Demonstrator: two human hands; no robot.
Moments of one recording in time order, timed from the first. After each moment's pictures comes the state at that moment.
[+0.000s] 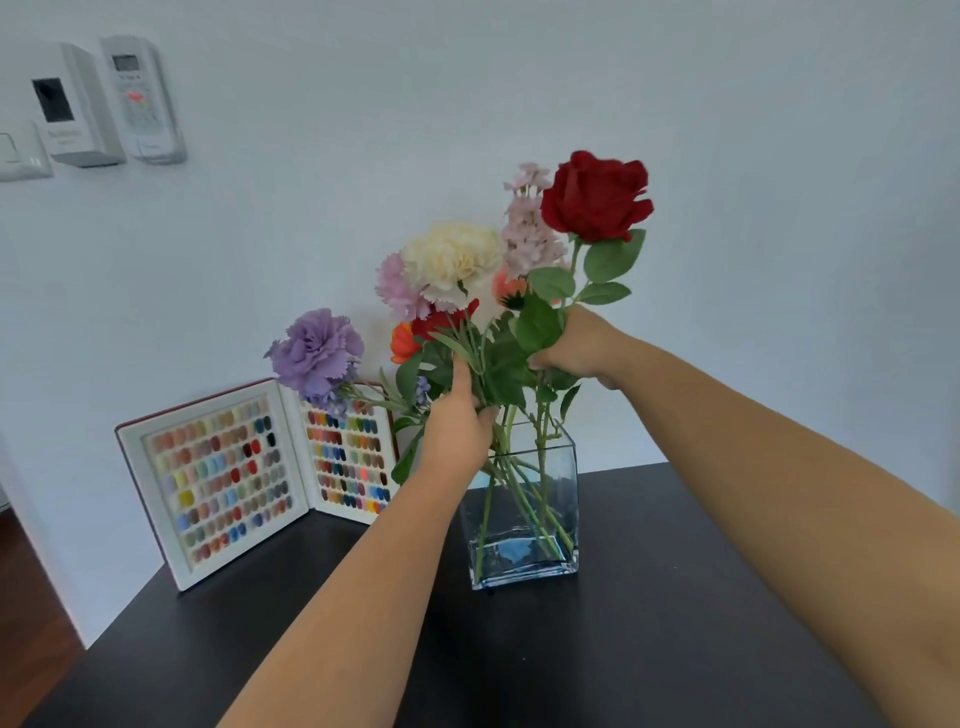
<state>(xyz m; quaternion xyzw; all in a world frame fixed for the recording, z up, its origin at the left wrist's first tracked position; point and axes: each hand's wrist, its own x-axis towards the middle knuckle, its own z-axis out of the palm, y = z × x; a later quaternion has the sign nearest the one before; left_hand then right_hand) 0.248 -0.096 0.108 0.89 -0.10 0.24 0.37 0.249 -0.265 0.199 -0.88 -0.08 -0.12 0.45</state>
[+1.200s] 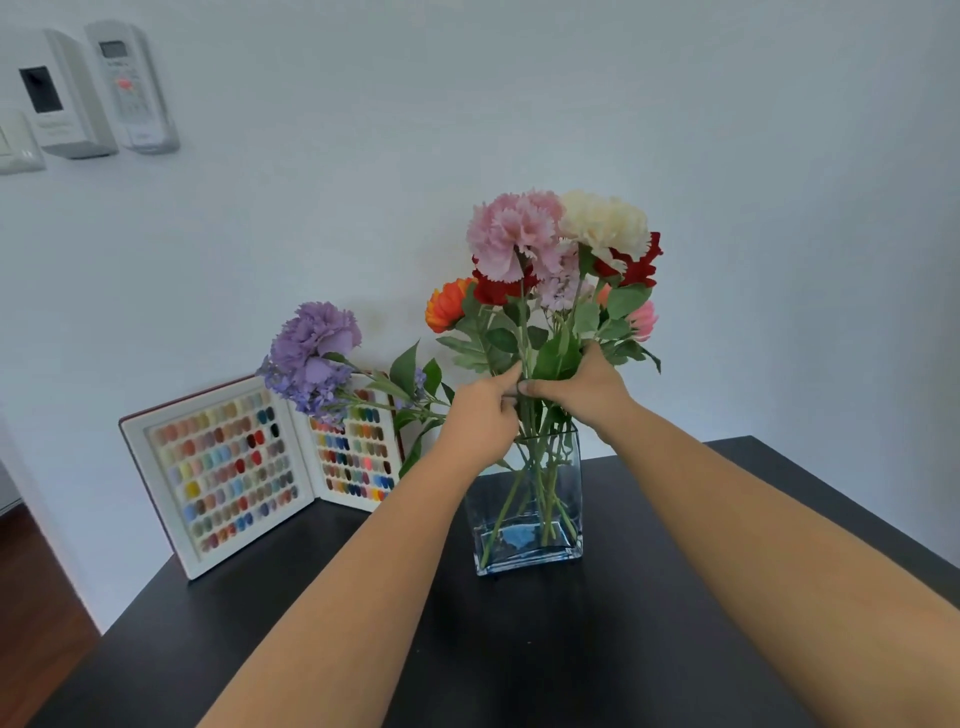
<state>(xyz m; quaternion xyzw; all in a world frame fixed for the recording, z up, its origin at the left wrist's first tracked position) 0.235 -0.108 0.114 0.90 -0.20 0.19 0.35 0.253 -0.263 0.122 -0.83 0.01 -0.17 0.53</state>
